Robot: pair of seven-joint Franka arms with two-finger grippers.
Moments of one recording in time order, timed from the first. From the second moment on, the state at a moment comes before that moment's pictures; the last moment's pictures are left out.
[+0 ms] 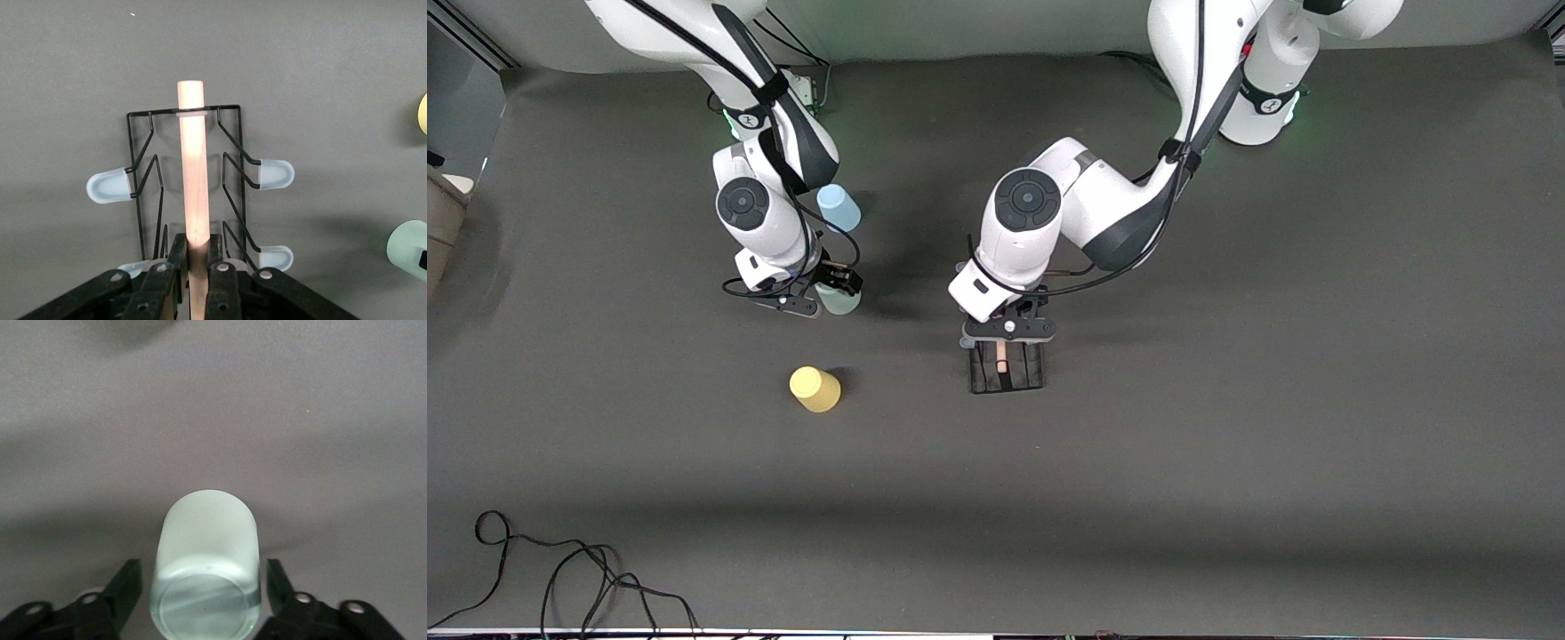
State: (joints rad) left arm -0.75 0.61 -0.04 -1.44 -0.11 2.13 -0.74; right arm 0.41 0.16 0.01 -2.49 0.05 2.57 0.66
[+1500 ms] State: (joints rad) left arm -0.15 0.14 0.00 -1.44 -0.09 1.47 -0.05; right arm 0.51 0.00 -0.03 -2.04 0.17 2.00 0.89
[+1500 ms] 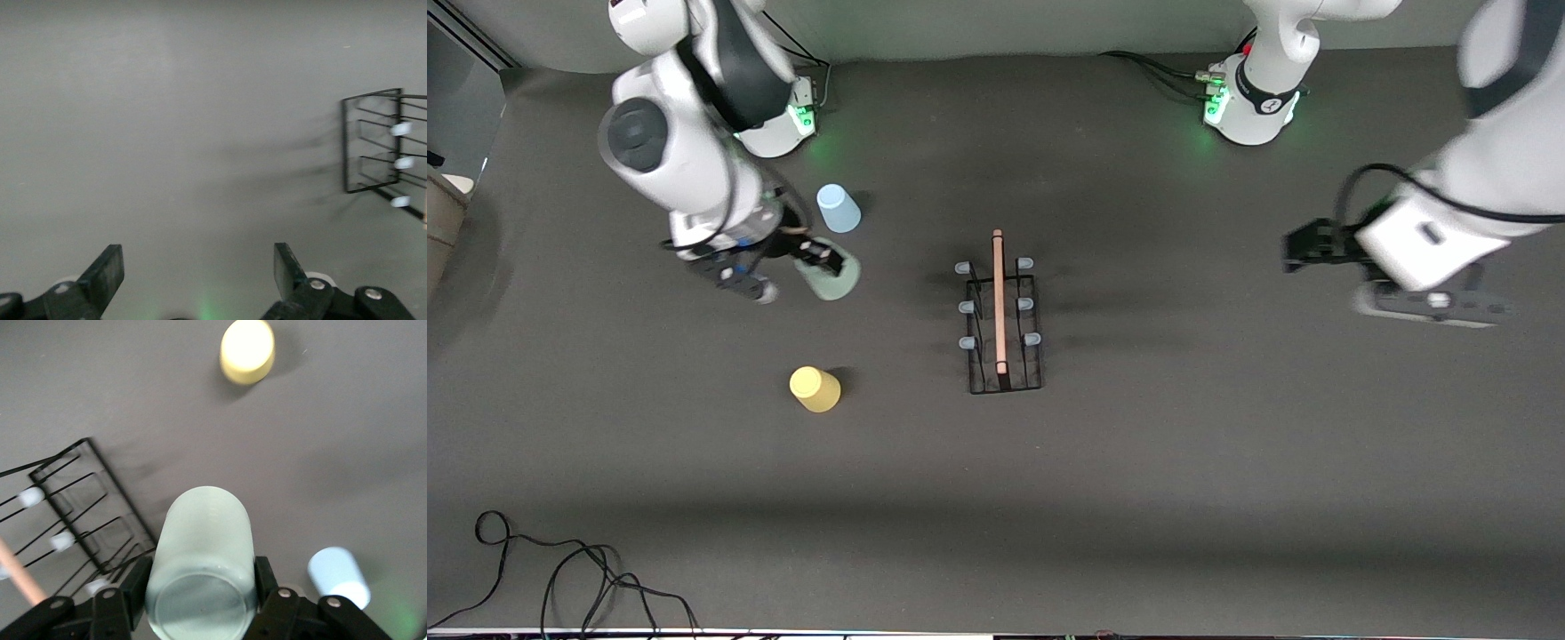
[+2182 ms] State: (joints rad) left arm -0.05 0.10 0.00 -1.52 -0.03 1.47 0.02; right arm 0.74 0.27 -0.02 -1.84 0.17 2.07 1.20
